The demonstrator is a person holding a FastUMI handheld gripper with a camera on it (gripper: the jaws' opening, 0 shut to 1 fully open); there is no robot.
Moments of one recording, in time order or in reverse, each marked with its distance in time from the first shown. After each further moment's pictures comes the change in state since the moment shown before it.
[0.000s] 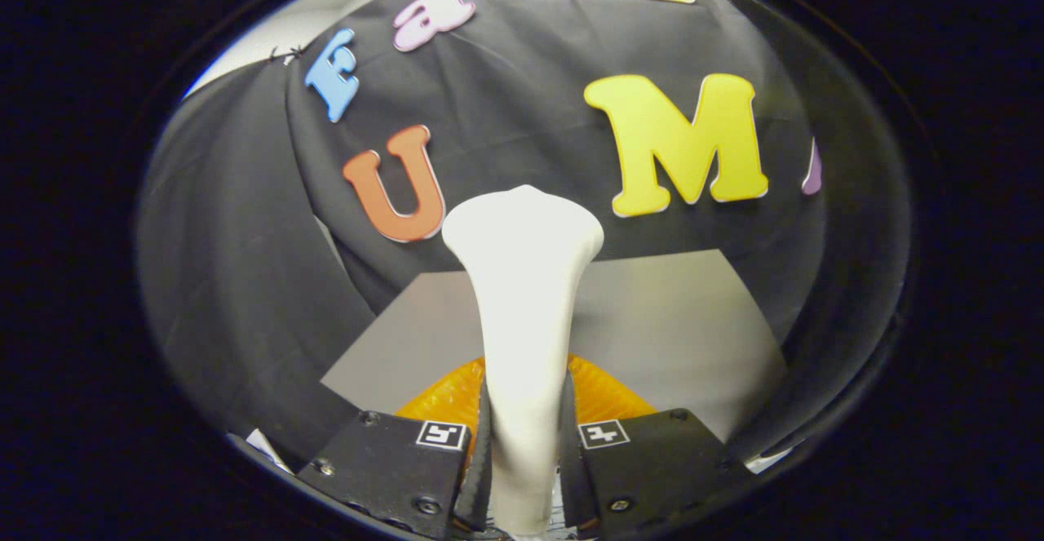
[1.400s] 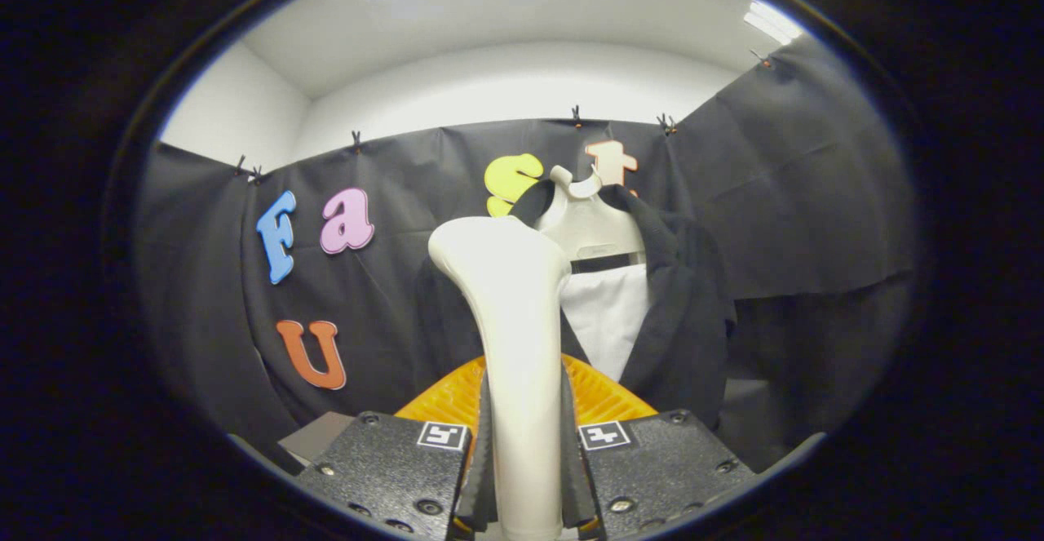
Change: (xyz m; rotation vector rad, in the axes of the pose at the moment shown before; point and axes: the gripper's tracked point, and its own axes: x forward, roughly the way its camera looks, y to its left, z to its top) arm -0.293 -0.194 0.222 -0.090 -0.580 -0.352
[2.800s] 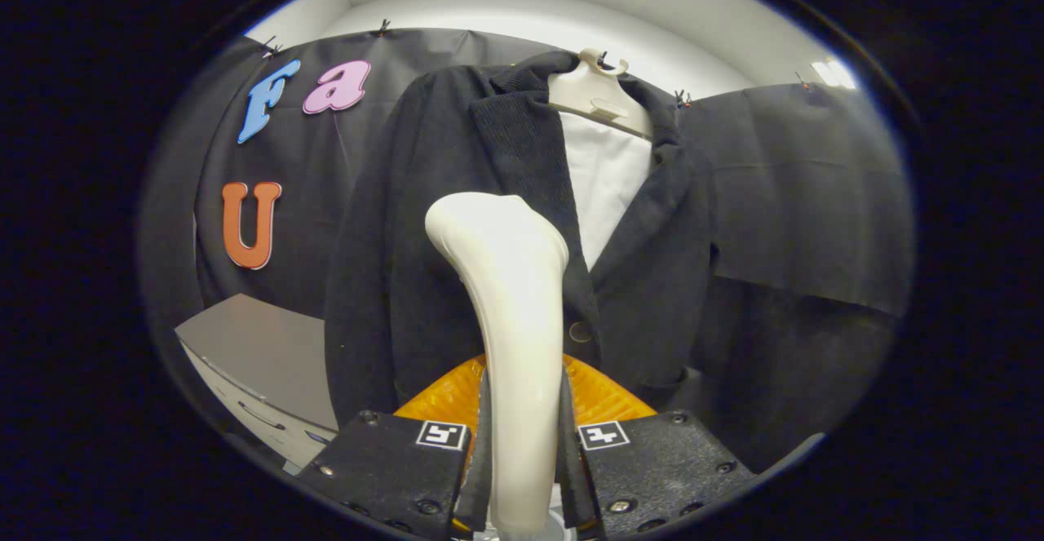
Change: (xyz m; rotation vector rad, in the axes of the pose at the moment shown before) arm -0.001 -0.035 -0.164 -0.262 0.232 -0.183
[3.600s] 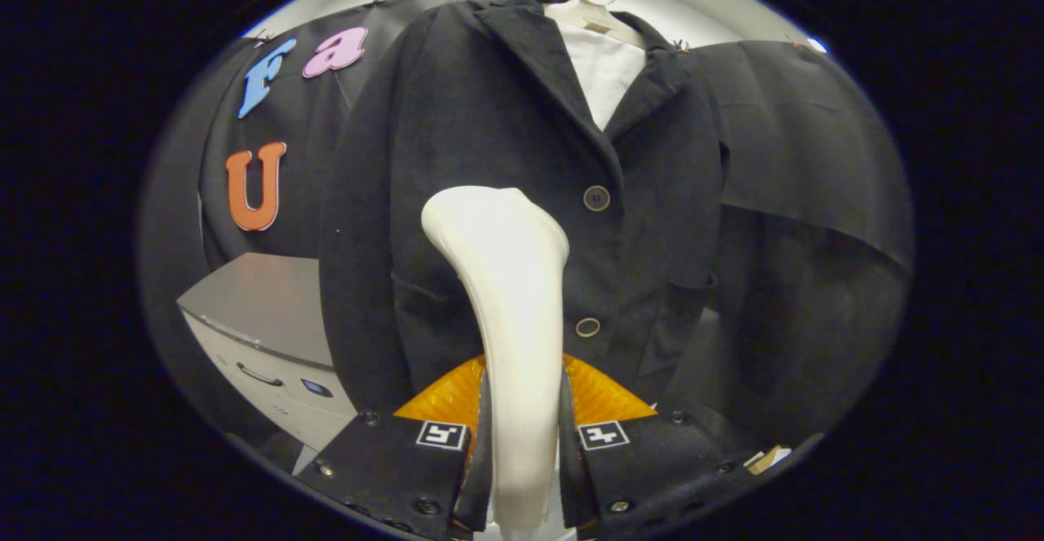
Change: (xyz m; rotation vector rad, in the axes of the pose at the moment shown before) arm -0.013 0.003 -0.112 0.038 0.191 0.027
